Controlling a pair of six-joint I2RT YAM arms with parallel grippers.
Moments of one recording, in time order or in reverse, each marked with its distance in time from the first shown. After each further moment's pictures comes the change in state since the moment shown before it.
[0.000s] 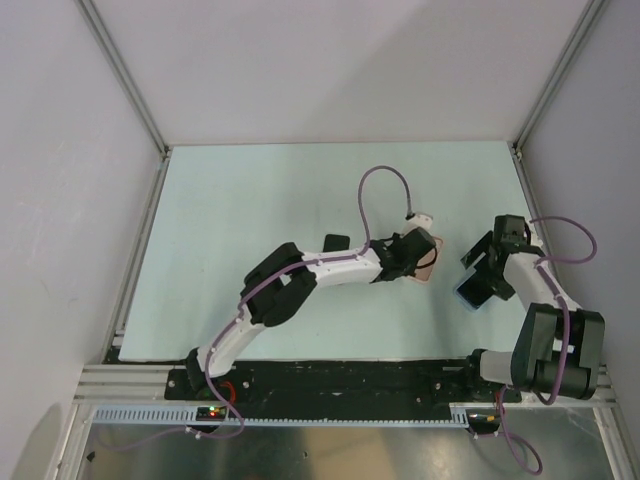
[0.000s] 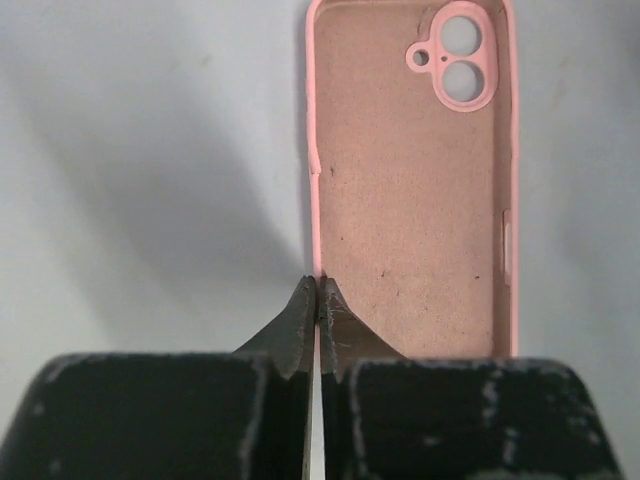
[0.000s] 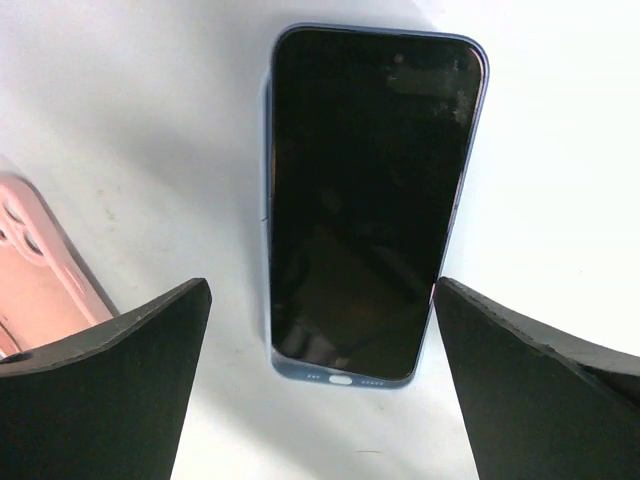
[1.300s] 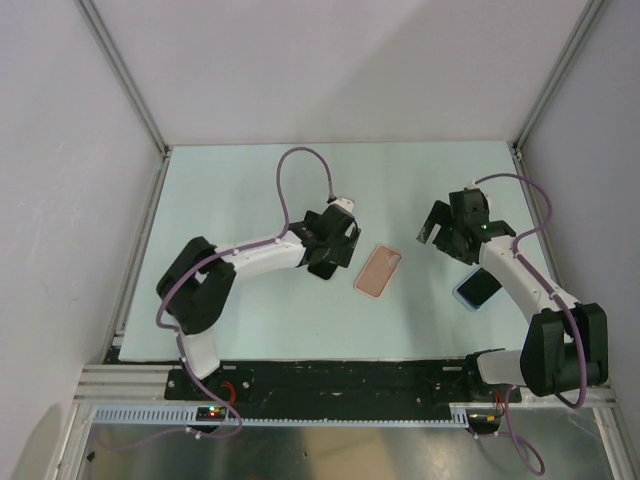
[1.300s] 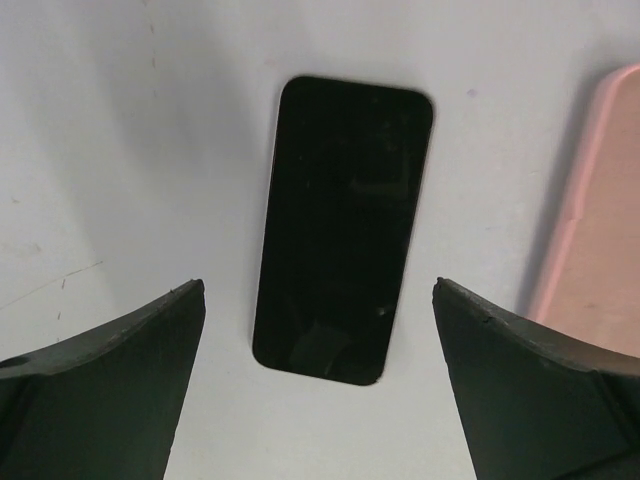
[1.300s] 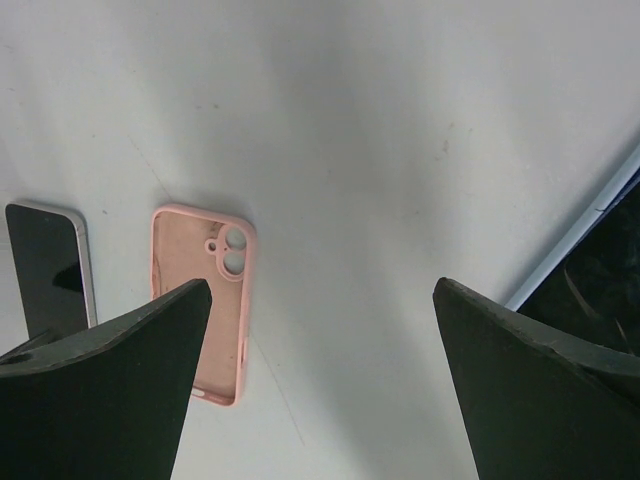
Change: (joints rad) left arm 0.259 -0.578 -0.624 -0.046 0.014 0.171; right arm 0.360 0.006 0.206 -0.007 -0.081 -0.019
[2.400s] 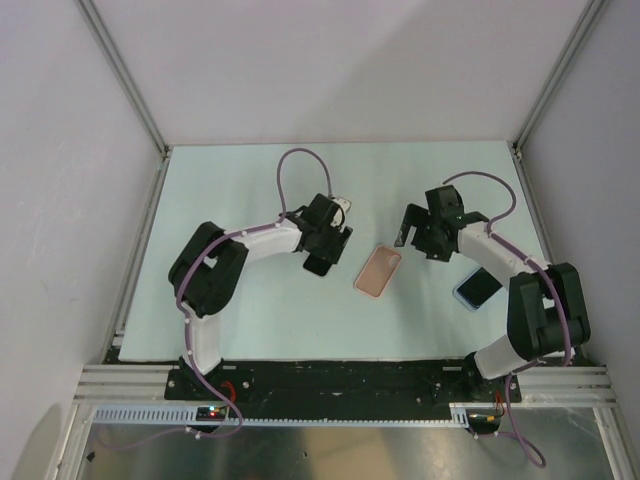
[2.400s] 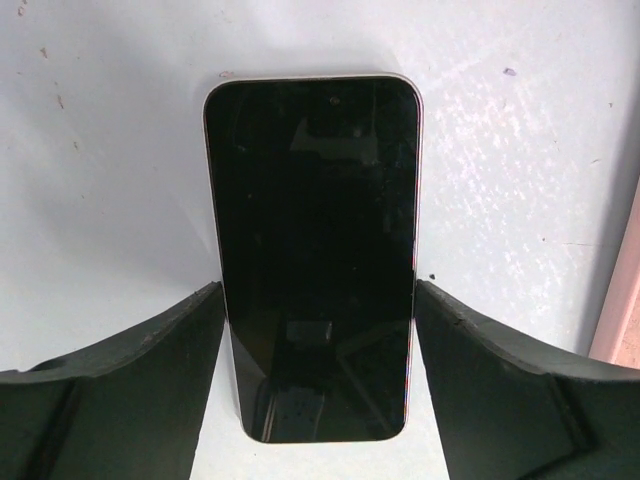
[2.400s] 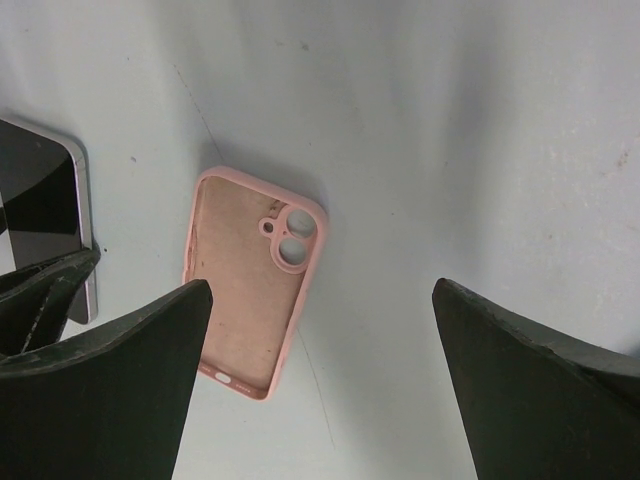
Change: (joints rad) left arm 0.146 0.163 0.049 0.015 0.305 0.179; right arm 0.079 0.201 0.057 0.073 -0.142 -0.027
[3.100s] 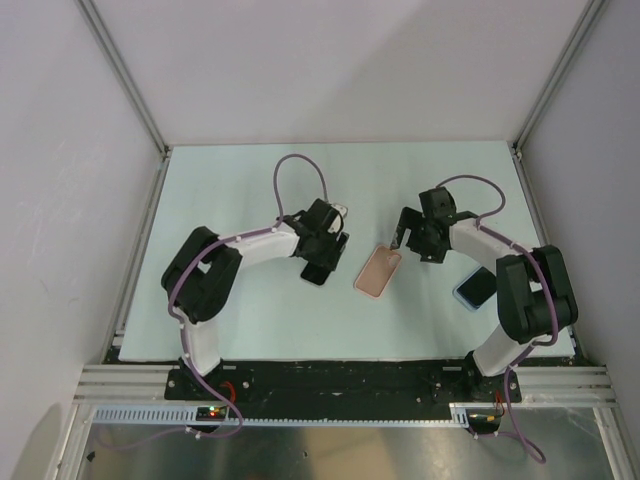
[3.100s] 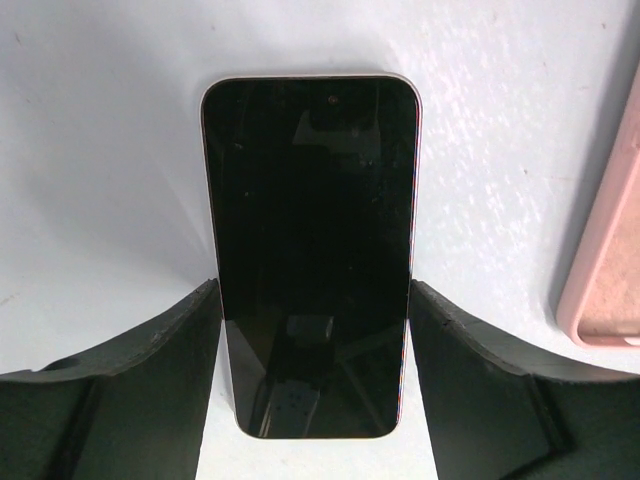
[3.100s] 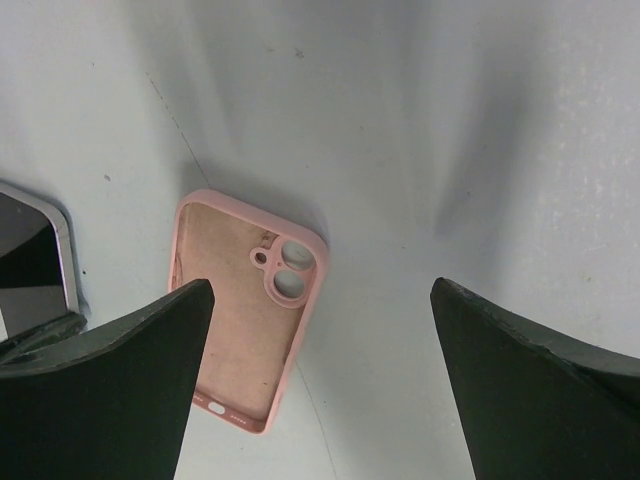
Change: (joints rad) left arm -0.015 -0.056 -0.046 -0.059 0.018 -0.071; right arm 0.006 0.113 0.007 0.061 -0.028 0.006
